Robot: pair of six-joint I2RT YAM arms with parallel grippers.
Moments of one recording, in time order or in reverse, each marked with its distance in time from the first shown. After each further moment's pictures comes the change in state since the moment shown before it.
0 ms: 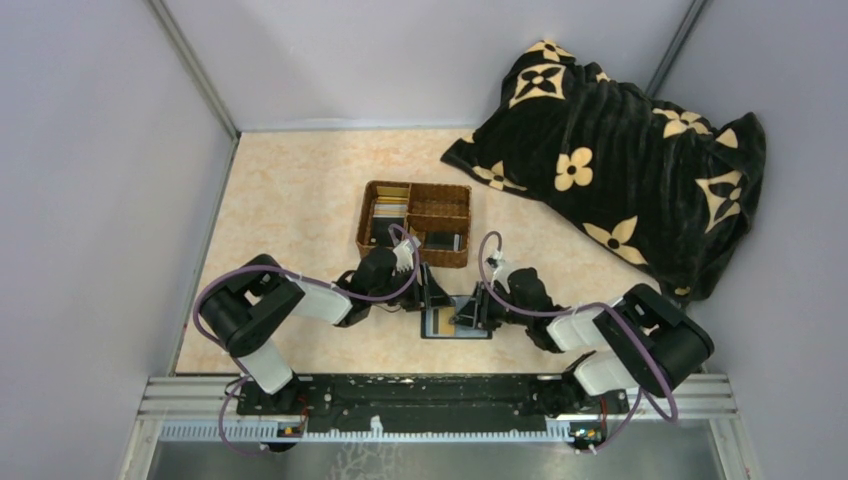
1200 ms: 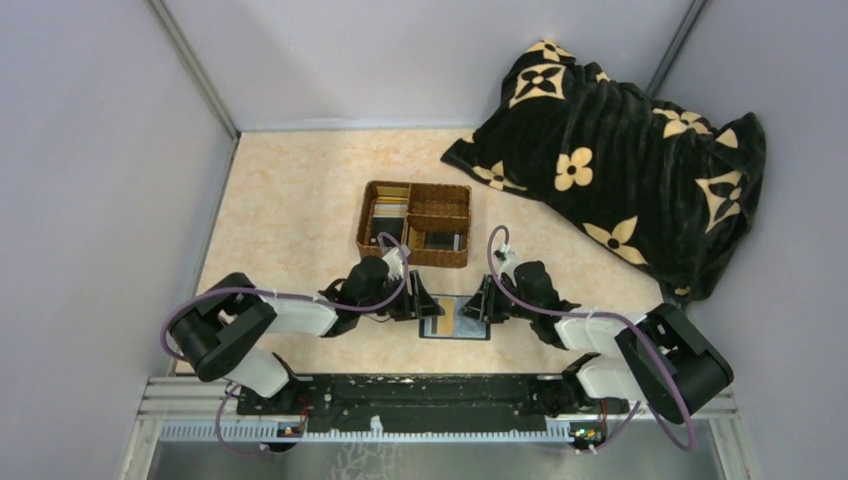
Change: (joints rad) left arm -0.023 -0.180 -0.071 -0.142 -0.085 0.029; right arm -0.074 -0.133 0.022 -0.185 0.030 -0.099
